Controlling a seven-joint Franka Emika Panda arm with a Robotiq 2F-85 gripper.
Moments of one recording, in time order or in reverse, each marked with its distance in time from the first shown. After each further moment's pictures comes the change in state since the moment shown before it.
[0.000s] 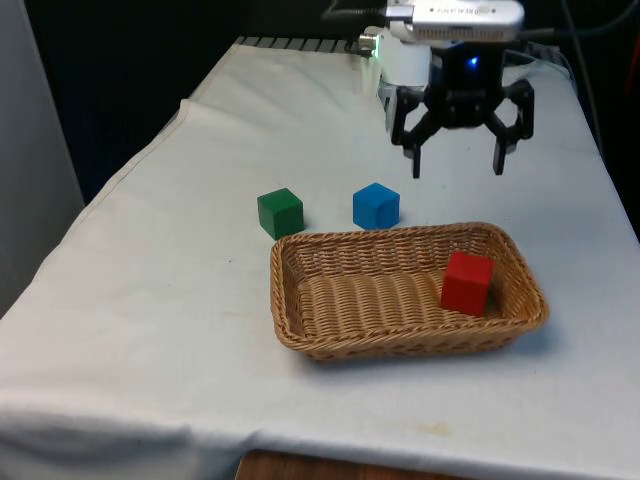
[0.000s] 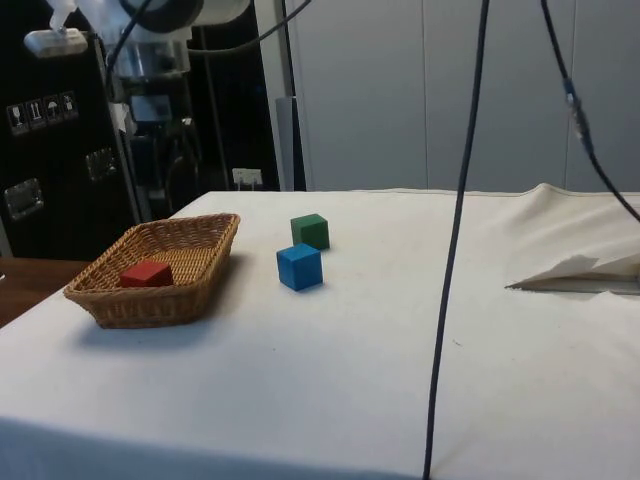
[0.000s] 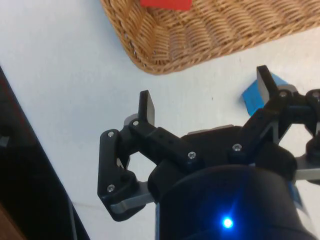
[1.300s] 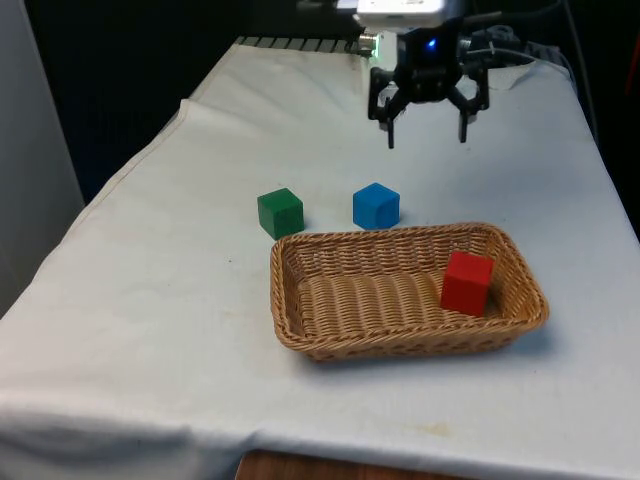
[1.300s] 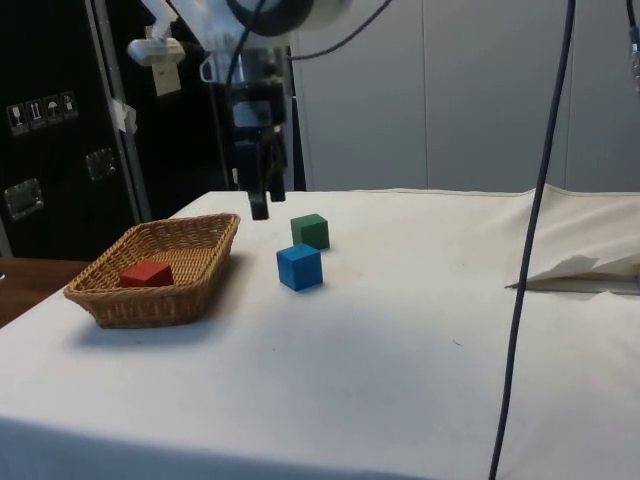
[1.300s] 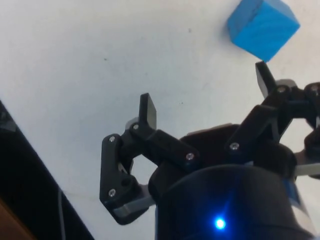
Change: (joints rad) arm -0.006 -0.272 -0.012 -0.467 -0.008 0.178 -0.076
